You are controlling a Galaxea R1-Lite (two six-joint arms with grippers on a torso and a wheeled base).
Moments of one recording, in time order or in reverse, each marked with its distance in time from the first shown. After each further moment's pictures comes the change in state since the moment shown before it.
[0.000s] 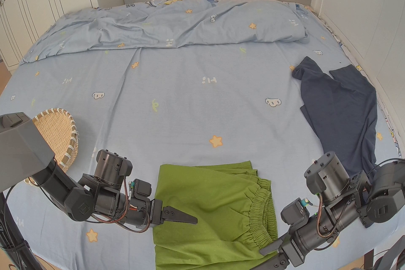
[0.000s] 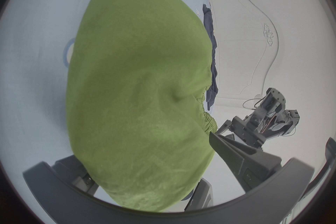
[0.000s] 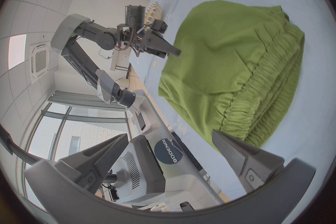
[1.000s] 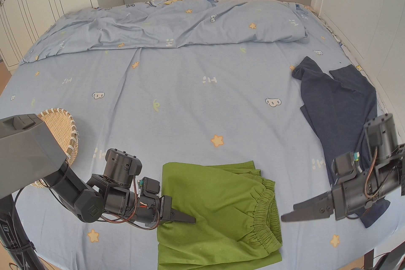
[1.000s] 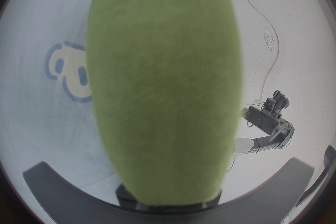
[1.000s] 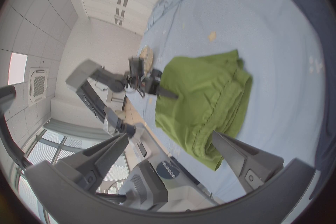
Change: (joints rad) left arm -0.041 0.051 -0.037 -0.078 0.012 -0.093; right arm -0.257 -0.263 -0.001 -0.006 0.009 0.107
